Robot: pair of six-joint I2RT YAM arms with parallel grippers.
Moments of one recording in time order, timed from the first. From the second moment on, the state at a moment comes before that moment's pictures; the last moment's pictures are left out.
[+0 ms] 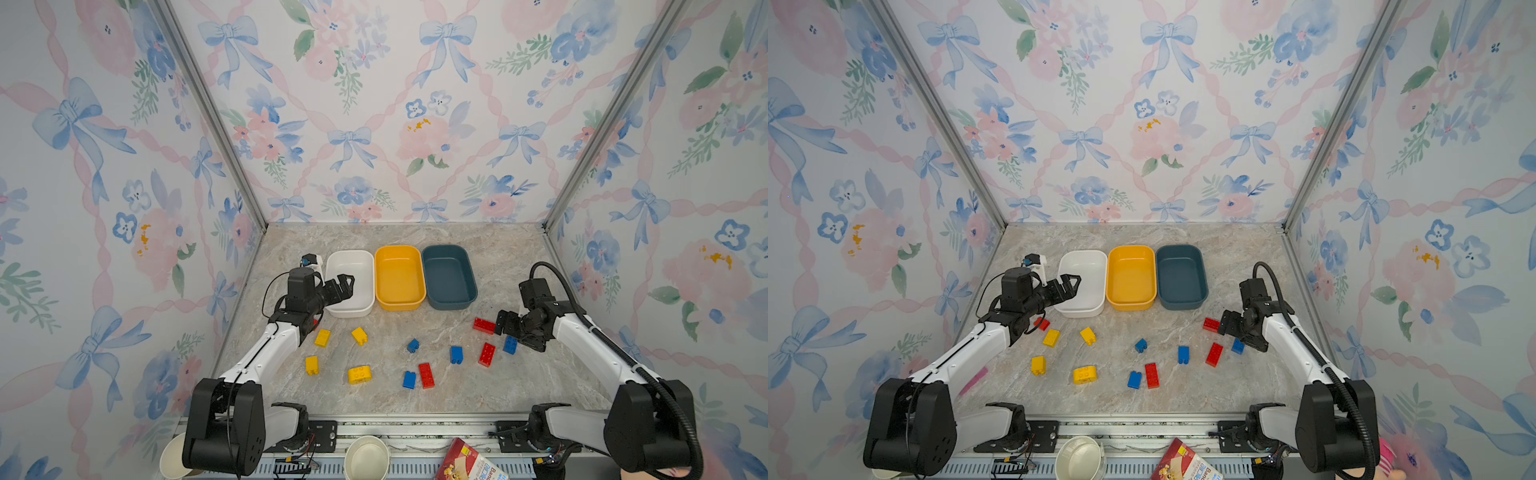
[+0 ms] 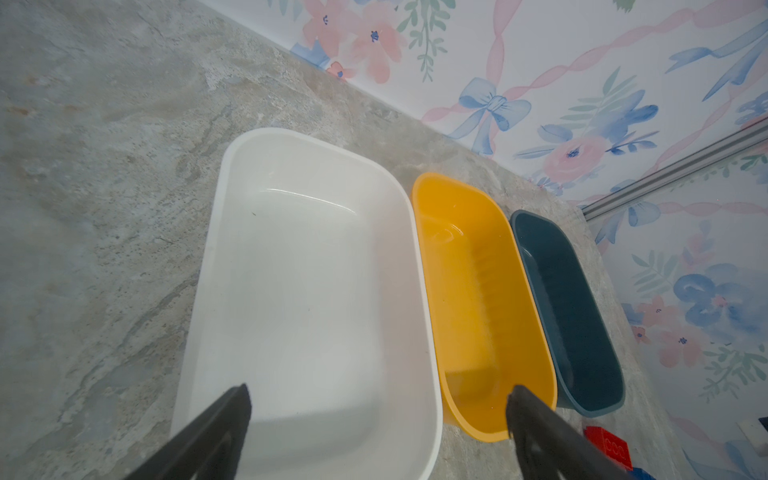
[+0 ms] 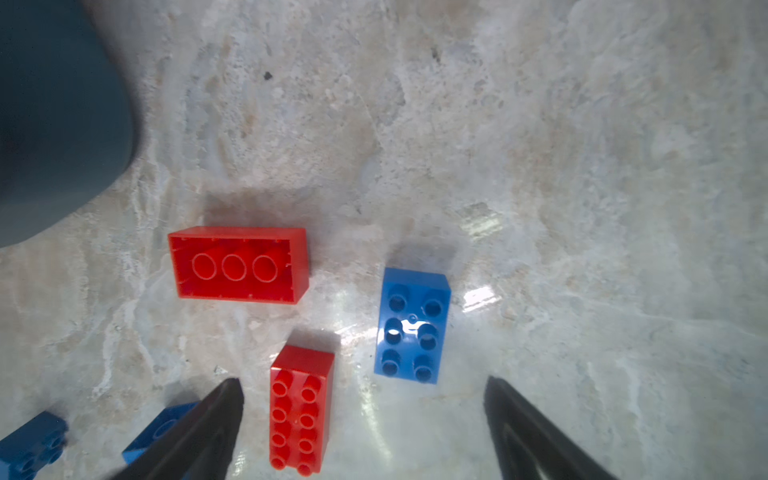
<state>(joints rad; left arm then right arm) -0.11 1.23 0.66 0.04 0.25 -0.48 0.08 1.24 0.78 -0.84 0.00 0.48</state>
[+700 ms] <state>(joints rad) -0.11 1.23 0.65 0.05 0.26 -0.48 0.05 1.36 0.71 -0.72 0.06 0.53</state>
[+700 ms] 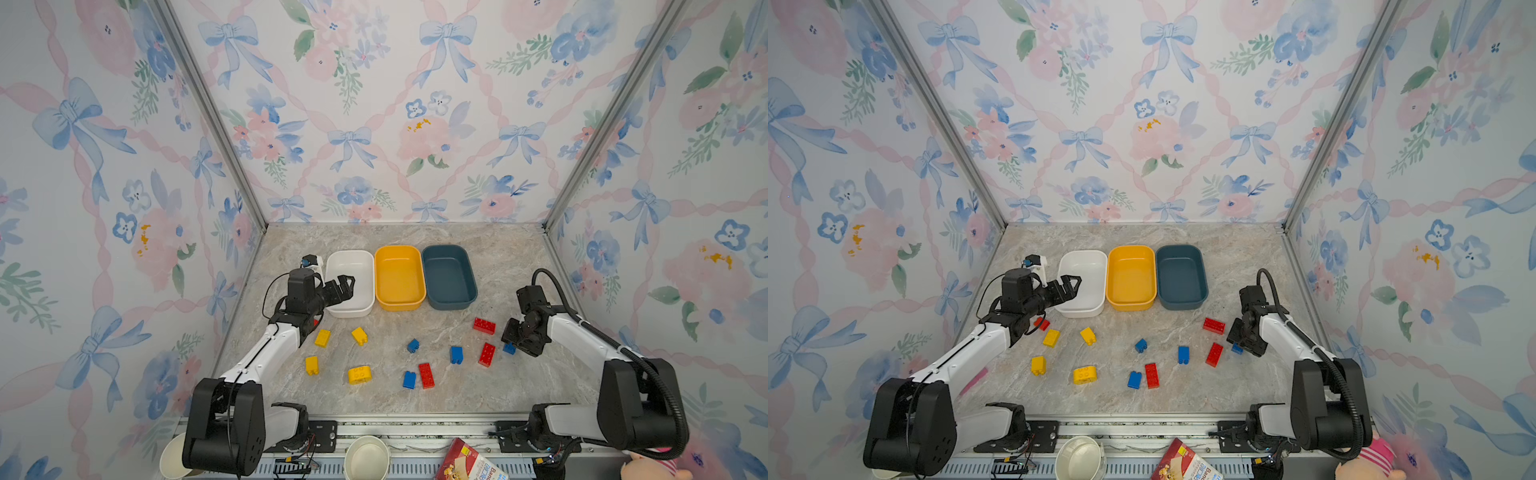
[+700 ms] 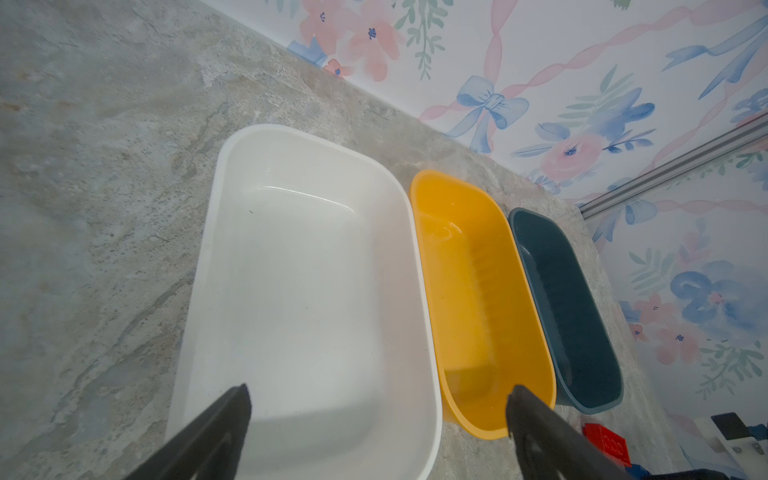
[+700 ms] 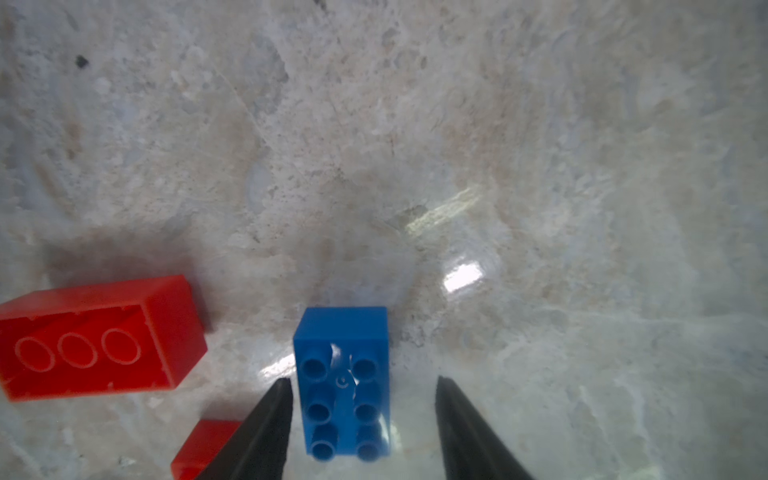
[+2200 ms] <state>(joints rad) -0.11 1.10 0.58 0.01 0.26 -0.49 0.42 1.75 1.42 -0.75 0.12 0.39</state>
